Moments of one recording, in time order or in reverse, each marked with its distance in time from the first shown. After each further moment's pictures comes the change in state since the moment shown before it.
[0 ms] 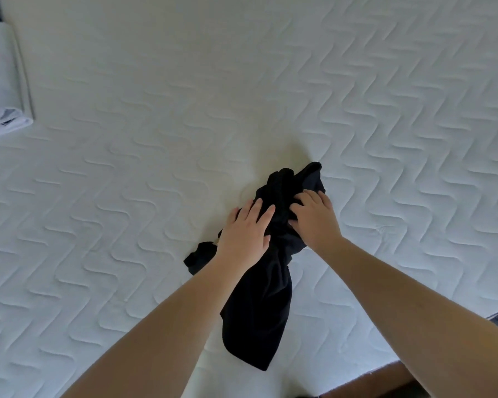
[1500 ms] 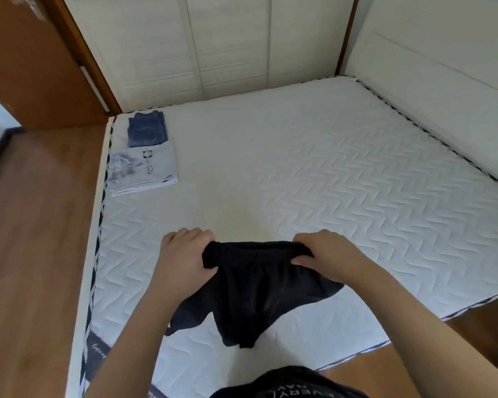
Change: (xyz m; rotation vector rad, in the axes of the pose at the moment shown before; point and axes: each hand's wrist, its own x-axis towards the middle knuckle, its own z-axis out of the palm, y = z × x) left_hand -0.478 -0.083 -0.247 -0.135 0.527 -0.179; right_hand -0.348 -0.241 -0.262 0.205 0.102 -0.240
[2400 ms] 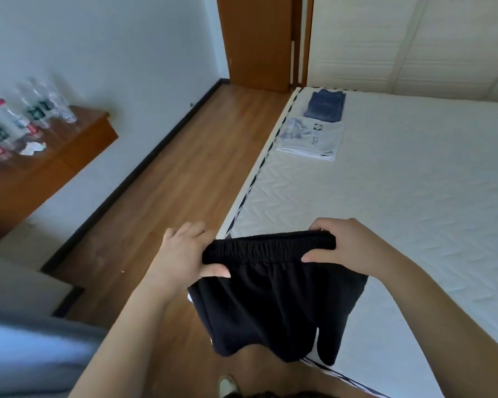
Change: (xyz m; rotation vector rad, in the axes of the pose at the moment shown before) left_hand -0.310 -0.090 -0.113 0.255 -0.018 -0.517; right_hand -0.008 -0.247 0.040 0.286 -0.289 -0.574
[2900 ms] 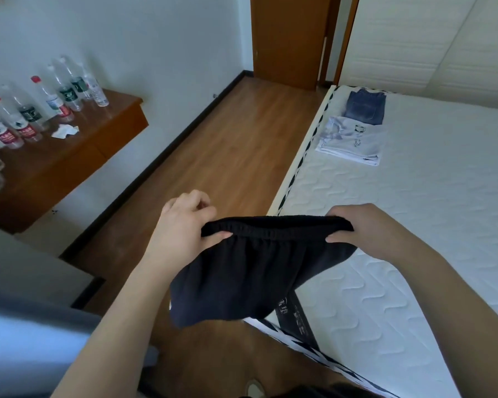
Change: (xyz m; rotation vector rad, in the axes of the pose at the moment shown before) left_hand -0.021 -0.189 -0.026 -0.046 0.273 -0.005; right_hand 0.132 -0.107 0.075 -0.220 0.002 0.017
